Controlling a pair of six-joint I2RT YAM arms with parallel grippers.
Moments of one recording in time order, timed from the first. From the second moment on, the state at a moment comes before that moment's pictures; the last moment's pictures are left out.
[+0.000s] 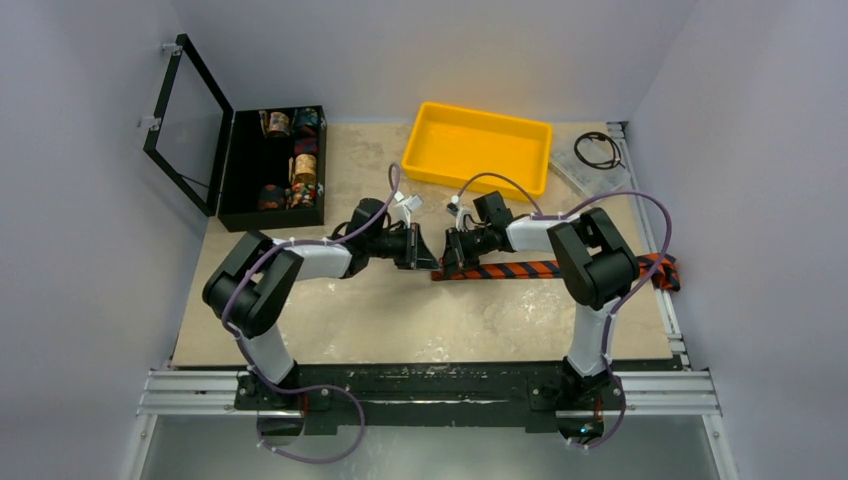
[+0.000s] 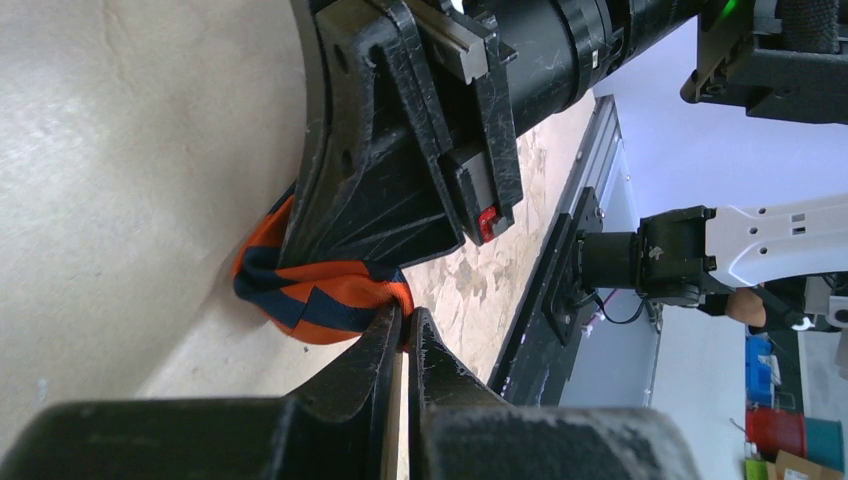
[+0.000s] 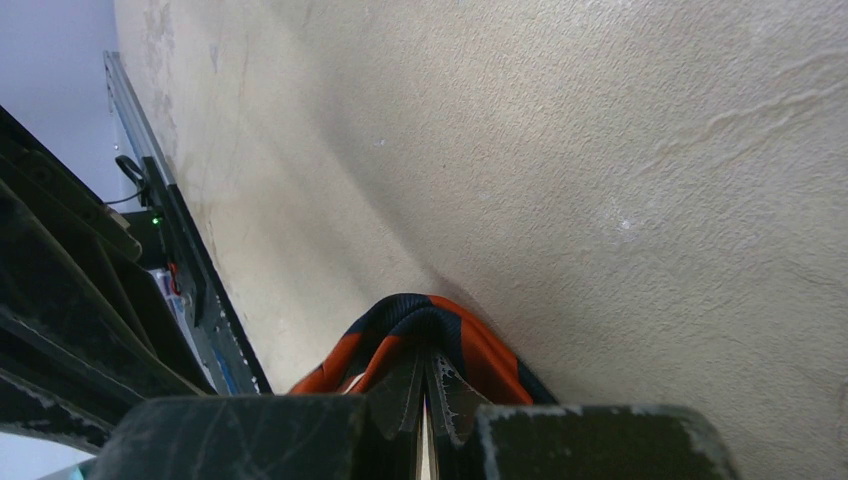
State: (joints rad) left arm -0.54 1.73 0.79 0.40 0.75 -0.67; right arm 0.45 1.94 1.01 -0.10 -0.80 0.30
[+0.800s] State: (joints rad) left arm -0.52 1.75 0.80 0.35 0.75 -0.67; right arm 0.46 1.84 1.03 -0.19 -0.78 0.22
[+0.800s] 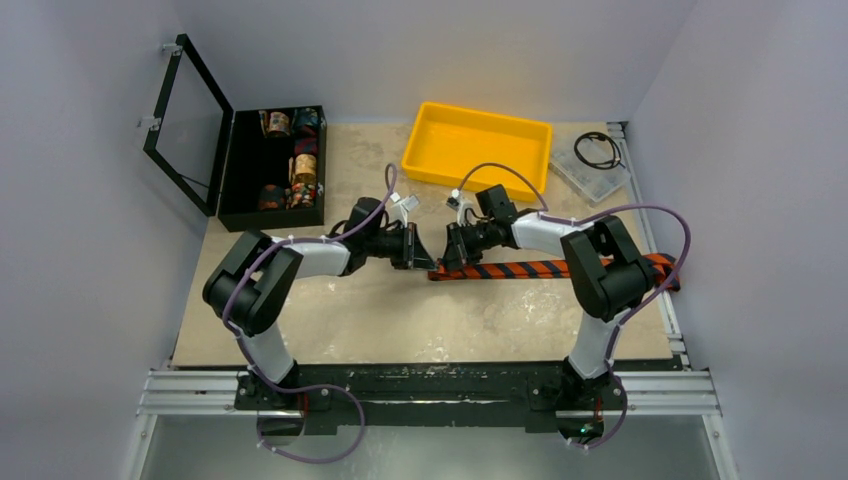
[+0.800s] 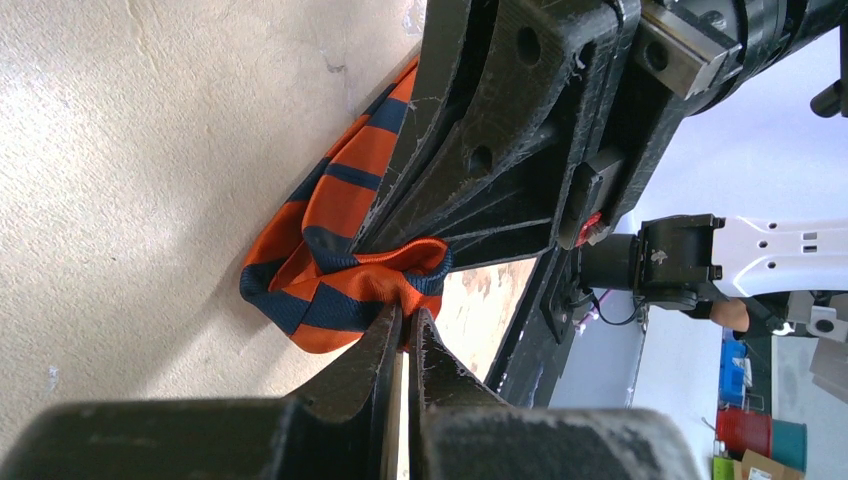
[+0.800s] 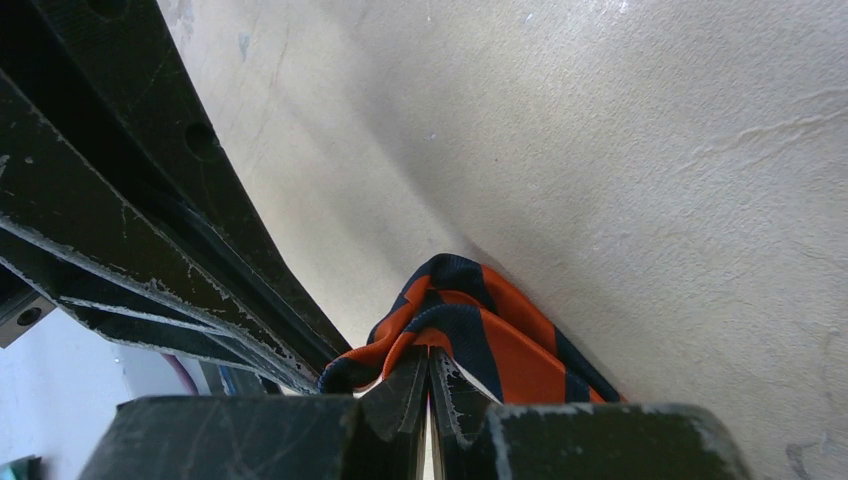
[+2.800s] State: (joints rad) left arm -0.58 1.98 1.01 0.24 0.79 -0.65; right arm 0.31 1.80 1.01 -0.39 -0.84 0.12
